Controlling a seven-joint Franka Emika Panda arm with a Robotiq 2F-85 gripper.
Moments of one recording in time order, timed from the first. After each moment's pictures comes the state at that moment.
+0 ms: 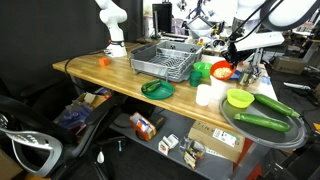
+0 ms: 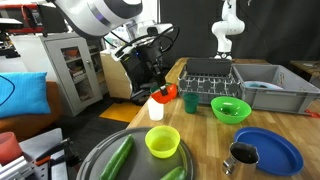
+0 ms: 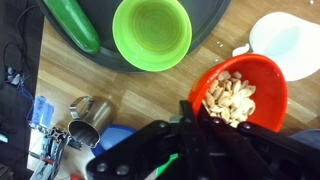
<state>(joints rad) 0.06 0.09 -0.04 -2.40 -0.54 2.58 0.90</state>
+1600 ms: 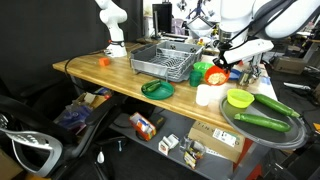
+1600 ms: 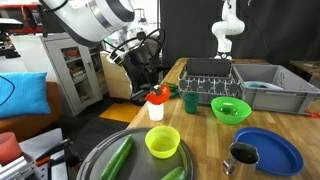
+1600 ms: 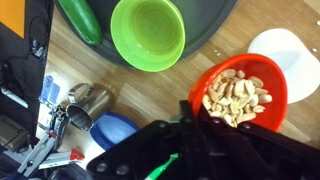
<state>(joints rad) 0.15 0.15 0.00 -2.35 -0.76 2.46 1.09</state>
